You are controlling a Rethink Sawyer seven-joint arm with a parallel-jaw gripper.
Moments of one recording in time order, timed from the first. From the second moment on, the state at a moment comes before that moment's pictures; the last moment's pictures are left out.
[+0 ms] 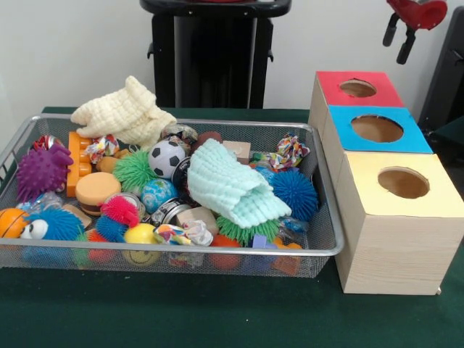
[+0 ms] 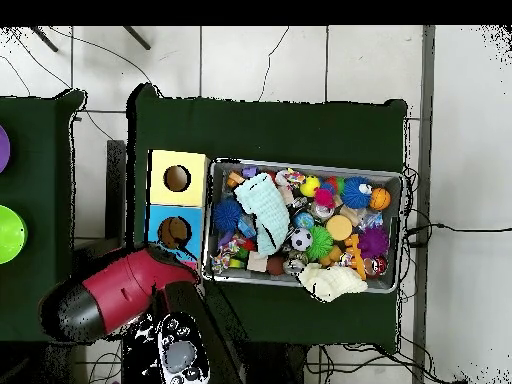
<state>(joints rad) -0.05 -0.92 0.42 1.93 -0.30 0.80 0.54</state>
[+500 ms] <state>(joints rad) -0.03 -0.94 0.41 1.93 -0.30 0.80 0.54</state>
